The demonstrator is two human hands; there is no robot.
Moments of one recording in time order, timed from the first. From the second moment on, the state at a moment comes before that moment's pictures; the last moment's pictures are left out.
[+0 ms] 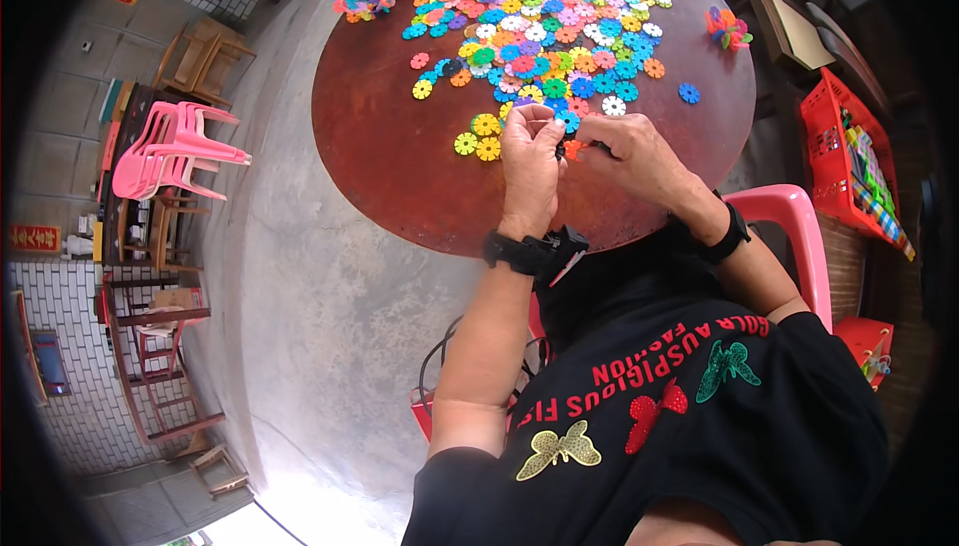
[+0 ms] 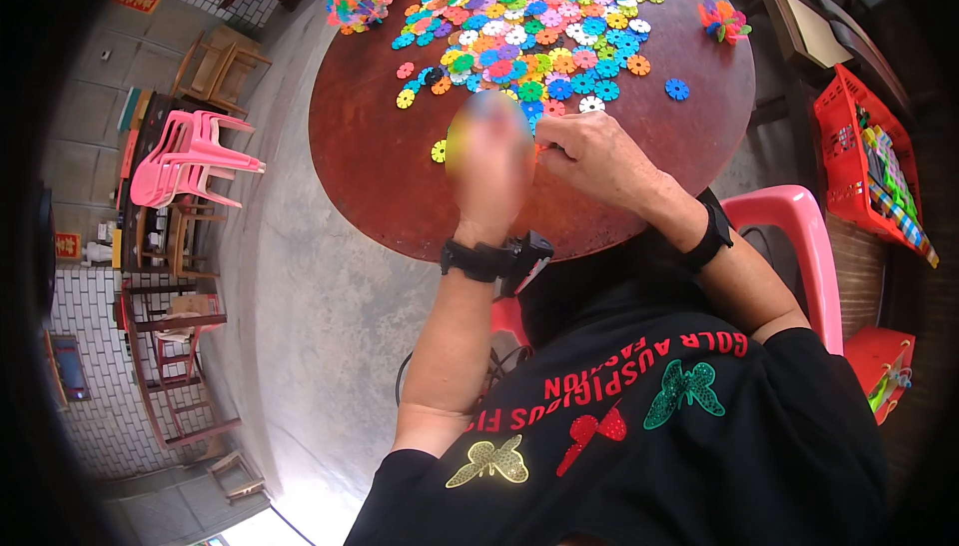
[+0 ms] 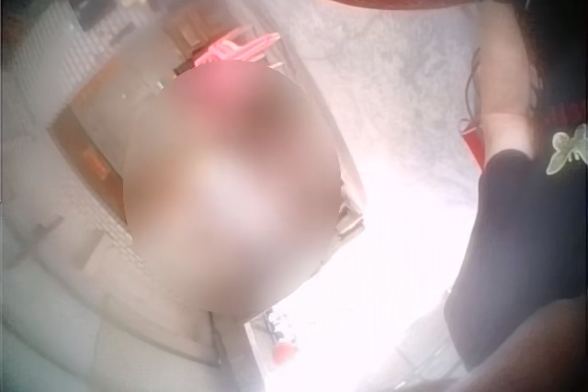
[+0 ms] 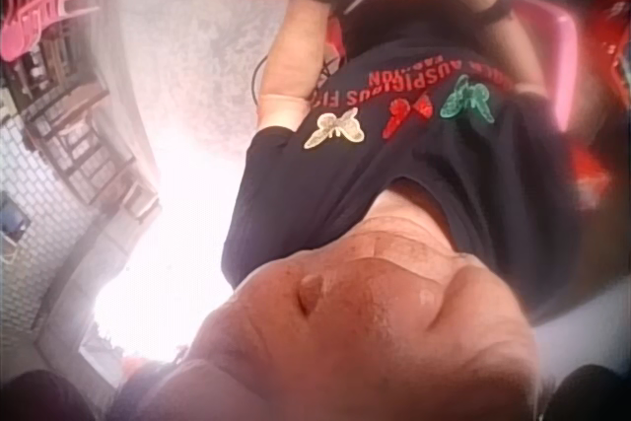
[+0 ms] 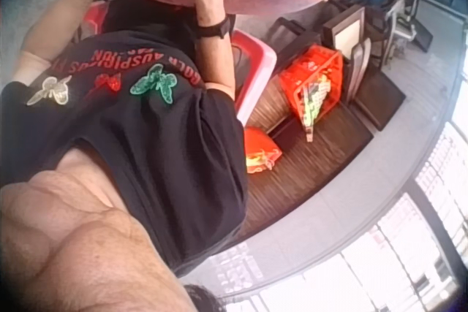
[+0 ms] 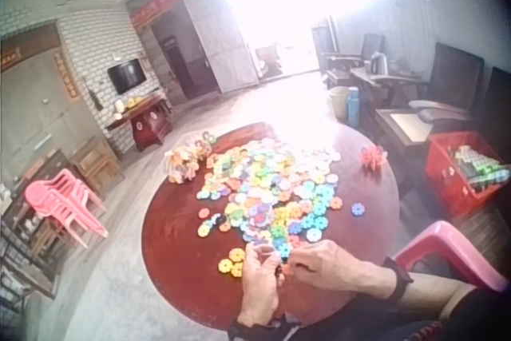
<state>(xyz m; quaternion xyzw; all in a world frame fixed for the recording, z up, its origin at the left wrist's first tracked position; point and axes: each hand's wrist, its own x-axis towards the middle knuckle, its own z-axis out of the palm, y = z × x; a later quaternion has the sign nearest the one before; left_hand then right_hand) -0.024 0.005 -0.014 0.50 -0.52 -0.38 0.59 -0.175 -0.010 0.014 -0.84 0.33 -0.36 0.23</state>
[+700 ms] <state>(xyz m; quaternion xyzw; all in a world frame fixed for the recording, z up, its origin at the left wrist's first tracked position) -0.032 0.007 -0.004 0.33 -0.23 -0.70 0.59 -0.175 -0.004 0.013 -0.87 0.30 -0.35 0.19</state>
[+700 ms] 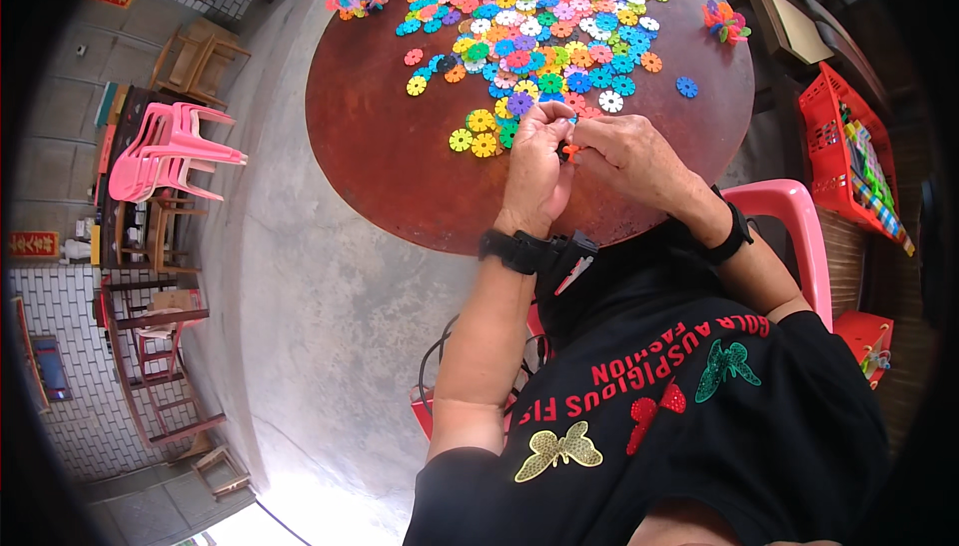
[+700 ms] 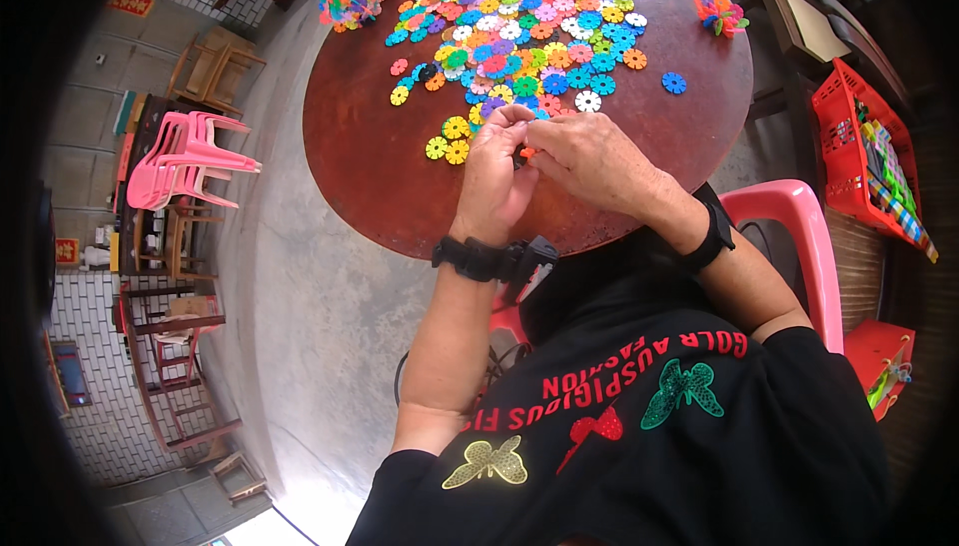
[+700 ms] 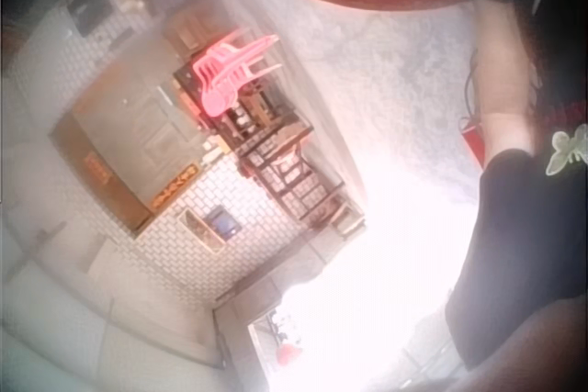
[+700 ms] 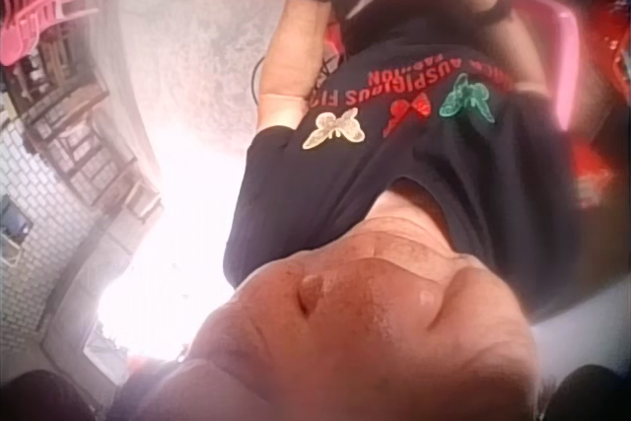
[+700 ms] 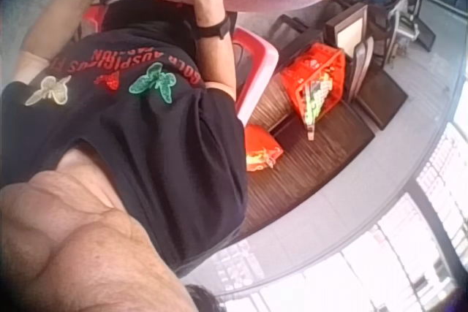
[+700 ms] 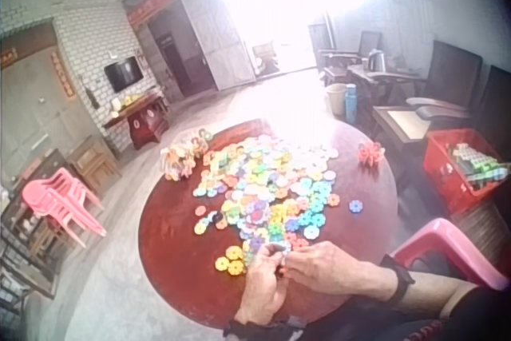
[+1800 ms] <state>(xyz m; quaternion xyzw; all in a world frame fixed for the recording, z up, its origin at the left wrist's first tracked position) -0.029 0.004 -0.012 0.45 -0.41 -0.66 0.43 -0.199 -0.032 0.024 -0.88 0.33 -0.29 0.18</state>
